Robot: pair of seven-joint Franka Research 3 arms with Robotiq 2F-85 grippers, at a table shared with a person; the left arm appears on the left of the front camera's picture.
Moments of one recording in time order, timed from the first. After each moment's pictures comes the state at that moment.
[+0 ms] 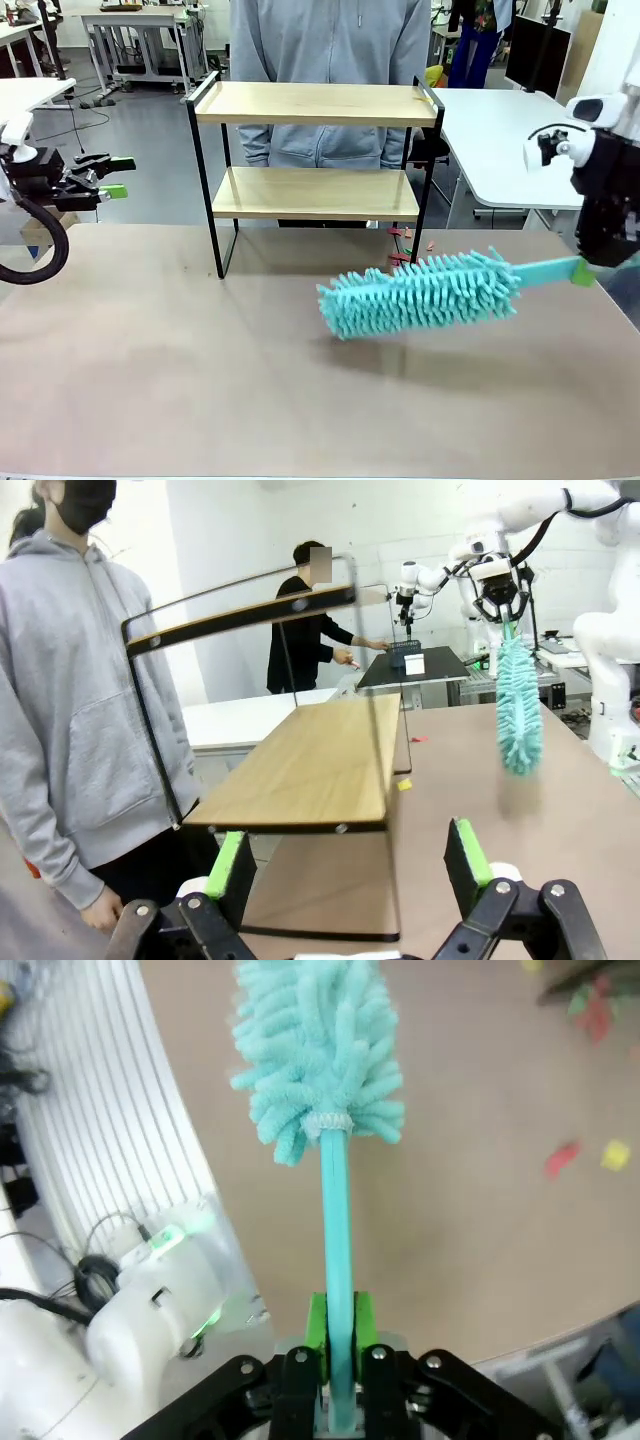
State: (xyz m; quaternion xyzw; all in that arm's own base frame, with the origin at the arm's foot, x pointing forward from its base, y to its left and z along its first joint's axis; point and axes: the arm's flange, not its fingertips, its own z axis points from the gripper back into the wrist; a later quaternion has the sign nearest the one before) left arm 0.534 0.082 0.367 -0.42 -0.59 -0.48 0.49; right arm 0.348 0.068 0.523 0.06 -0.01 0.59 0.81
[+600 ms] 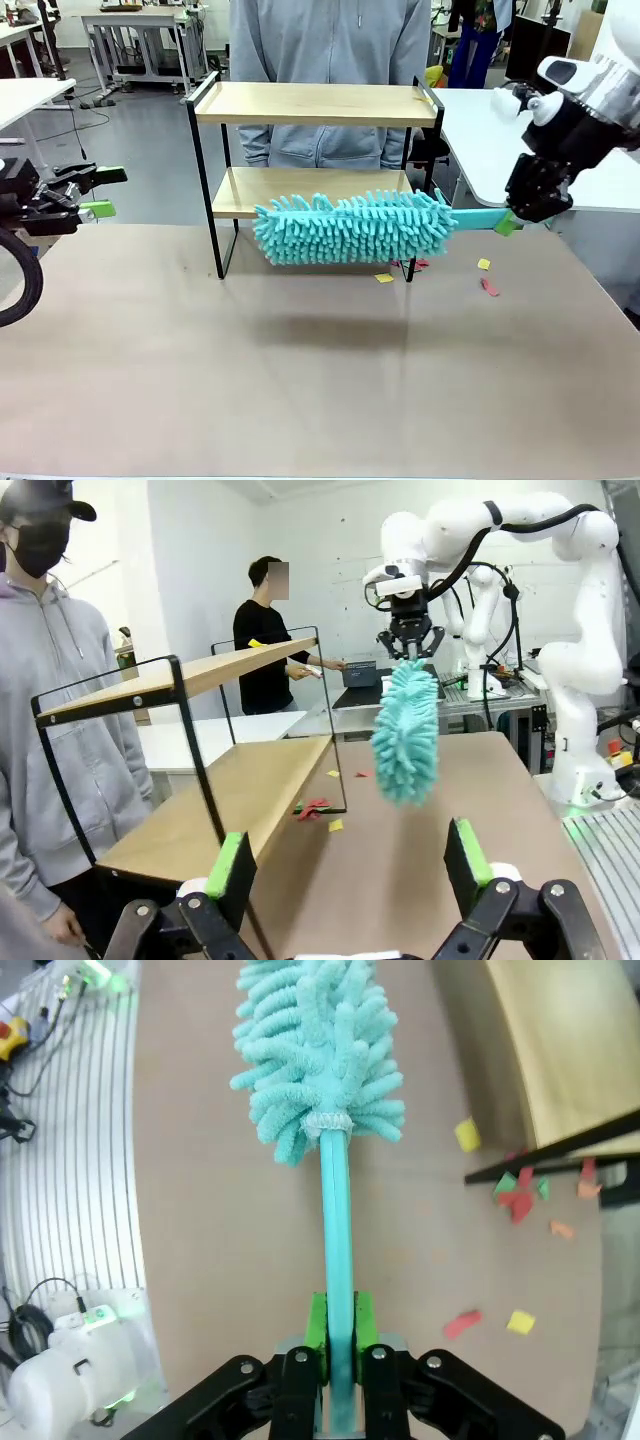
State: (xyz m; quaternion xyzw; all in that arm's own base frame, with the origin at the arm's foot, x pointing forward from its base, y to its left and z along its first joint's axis) left arm 0.416 0.042 0.398 -0.43 -0.59 -0.47 0.49; right arm 0.410 0.088 0.526 0.13 -0.15 0.65 0.73
